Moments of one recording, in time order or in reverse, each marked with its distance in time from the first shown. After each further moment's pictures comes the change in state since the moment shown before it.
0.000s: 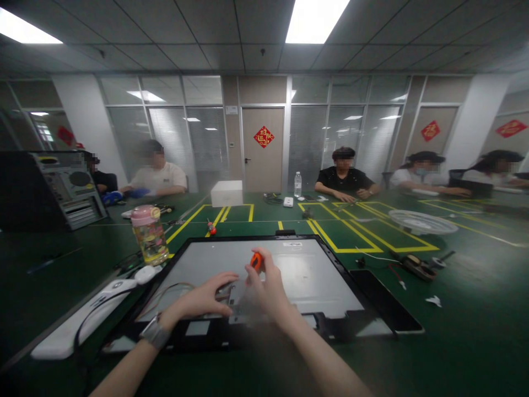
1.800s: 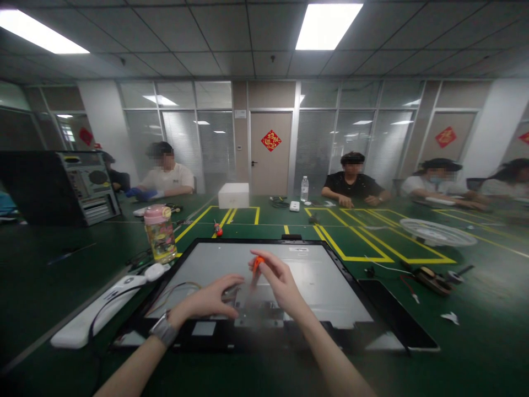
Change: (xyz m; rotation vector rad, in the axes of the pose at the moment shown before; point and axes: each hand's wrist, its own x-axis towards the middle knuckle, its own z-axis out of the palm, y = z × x) left_hand 0.001 -0.009 0.003 -0.017 0.012 0.045; right_hand 0.015 -0.013 -0.022 0.356 -0.285 0.145
